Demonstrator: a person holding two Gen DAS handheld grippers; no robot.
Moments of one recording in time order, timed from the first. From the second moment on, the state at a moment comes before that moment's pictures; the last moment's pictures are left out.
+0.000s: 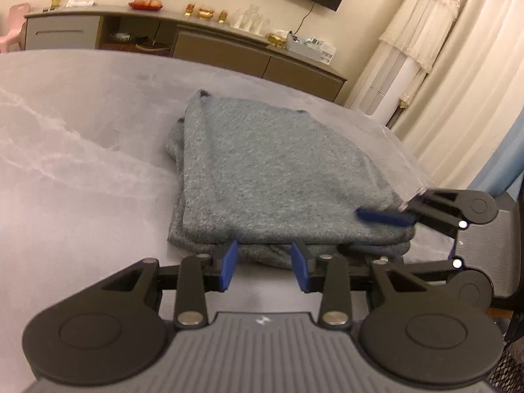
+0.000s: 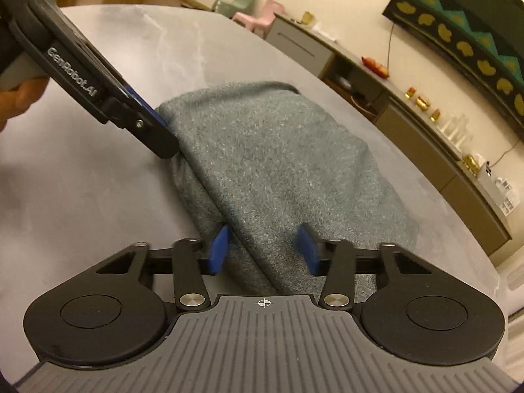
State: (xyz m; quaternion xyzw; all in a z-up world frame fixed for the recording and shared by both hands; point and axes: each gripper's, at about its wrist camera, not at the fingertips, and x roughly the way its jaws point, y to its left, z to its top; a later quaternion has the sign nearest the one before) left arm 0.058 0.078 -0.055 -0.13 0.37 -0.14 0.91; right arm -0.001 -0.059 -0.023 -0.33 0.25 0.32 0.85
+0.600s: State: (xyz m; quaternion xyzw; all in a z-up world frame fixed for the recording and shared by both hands) left arm 0.133 0.076 0.020 -0.11 0.32 -0.12 0.93; right arm 0.026 -0.124 0.045 -0.13 0.29 0.40 0.86
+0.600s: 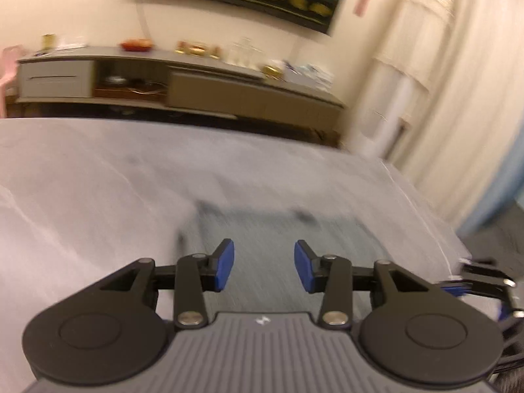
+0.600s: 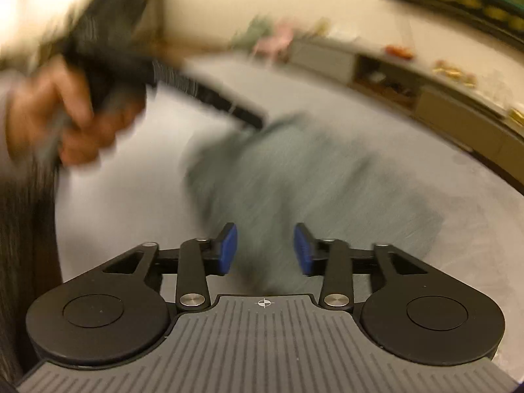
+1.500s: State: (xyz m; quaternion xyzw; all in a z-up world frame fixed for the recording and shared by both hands) left arm 0.211 0.172 -0.077 -0.50 0.36 -0.07 0.78; right arm 0.186 -0.207 -0.013 0.31 0.37 0.19 0.85
